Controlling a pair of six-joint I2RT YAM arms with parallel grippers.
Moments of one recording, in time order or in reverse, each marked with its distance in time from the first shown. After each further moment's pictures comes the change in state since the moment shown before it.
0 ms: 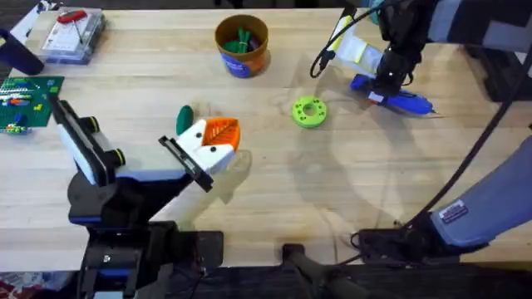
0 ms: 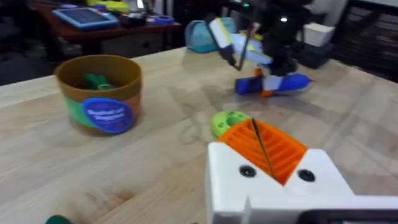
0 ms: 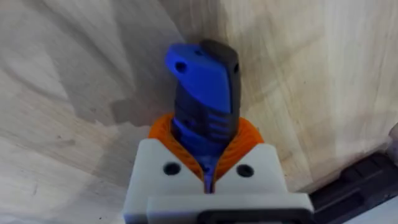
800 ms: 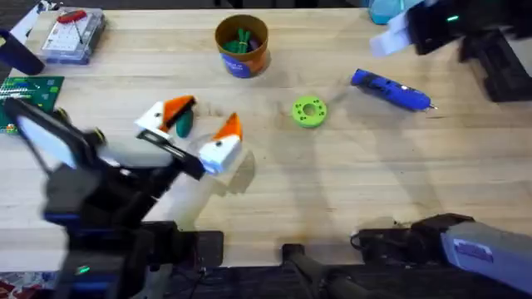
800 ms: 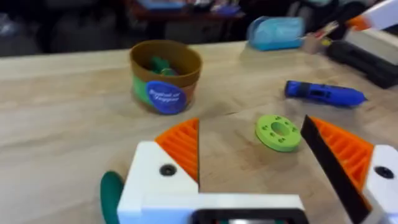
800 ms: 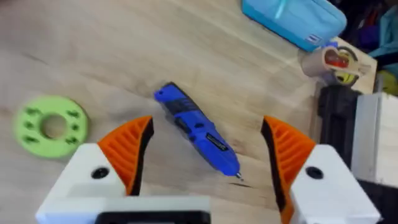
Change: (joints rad) left arm 0.000 0.051 0.128 -0.141 -0.264 -0.047; right arm 0.125 -0.592 0.026 -0.083 -0.038 0.702
